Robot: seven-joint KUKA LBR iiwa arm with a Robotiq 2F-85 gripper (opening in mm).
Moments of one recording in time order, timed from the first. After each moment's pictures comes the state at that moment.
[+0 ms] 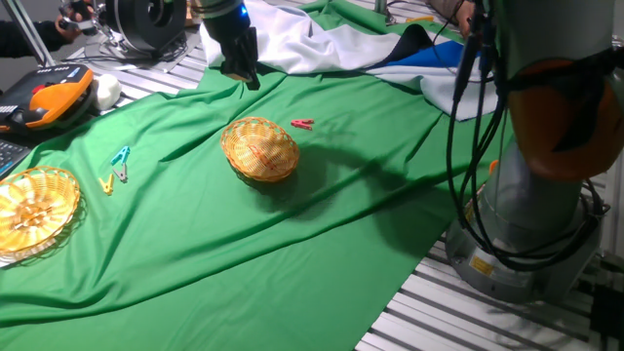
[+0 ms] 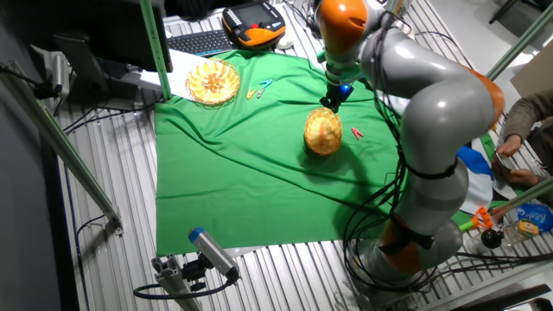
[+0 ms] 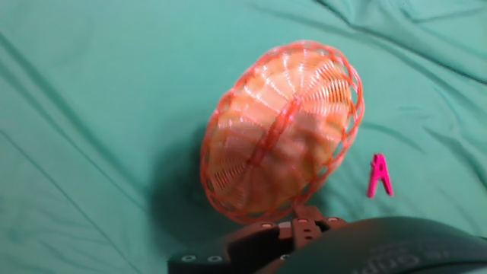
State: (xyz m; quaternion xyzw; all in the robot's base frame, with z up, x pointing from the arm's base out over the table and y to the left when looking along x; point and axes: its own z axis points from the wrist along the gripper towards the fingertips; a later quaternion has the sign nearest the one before) arm 0.515 0.000 0.236 0.11 -0.99 0.02 0.08
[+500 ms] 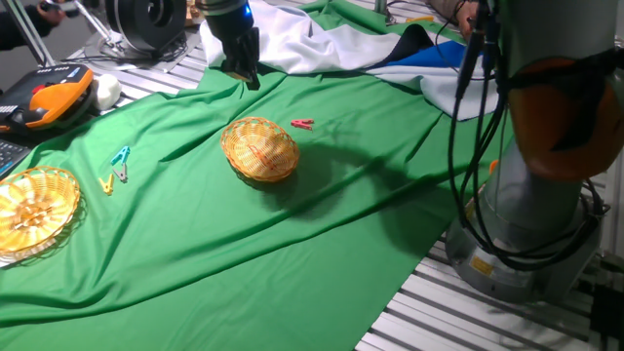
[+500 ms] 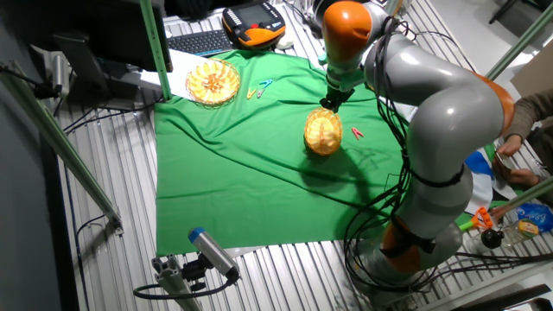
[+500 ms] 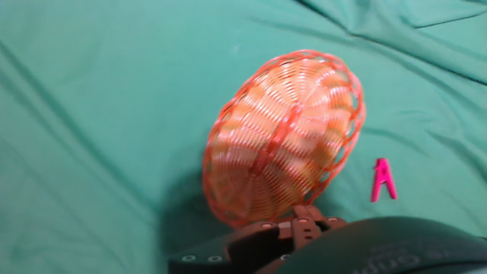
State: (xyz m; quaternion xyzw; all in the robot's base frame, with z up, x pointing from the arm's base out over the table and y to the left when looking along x) arm 0.515 0.001 0.236 0.08 -0.99 0.07 0.03
